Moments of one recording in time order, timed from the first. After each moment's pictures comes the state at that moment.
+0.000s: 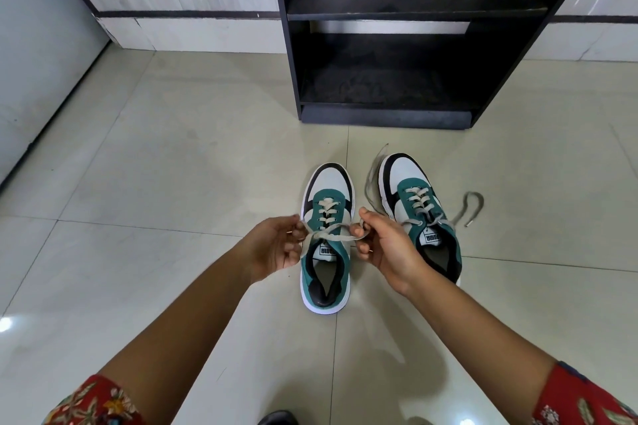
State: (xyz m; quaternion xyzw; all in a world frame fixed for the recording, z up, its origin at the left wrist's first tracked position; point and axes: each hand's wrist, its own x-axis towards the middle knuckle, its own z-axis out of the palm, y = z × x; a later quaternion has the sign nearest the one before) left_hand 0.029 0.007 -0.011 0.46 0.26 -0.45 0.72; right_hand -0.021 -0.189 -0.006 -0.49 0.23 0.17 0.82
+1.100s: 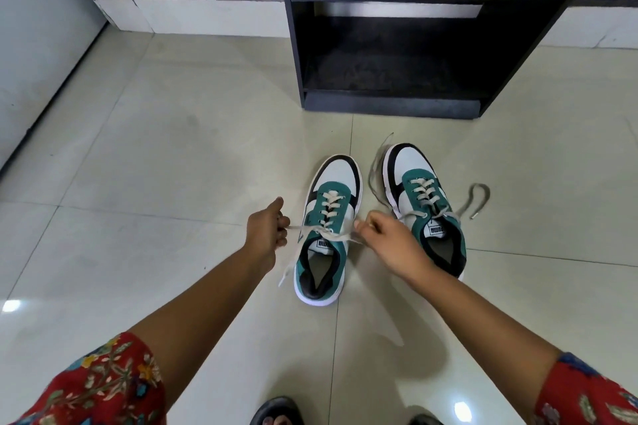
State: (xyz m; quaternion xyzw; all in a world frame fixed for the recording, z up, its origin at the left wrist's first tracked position) left_hand 0.026 -0.001 -0.035 0.64 0.35 -0.21 0.65; right_hand -0.029 -0.196 -0.021 -0.86 0.10 0.19 0.47
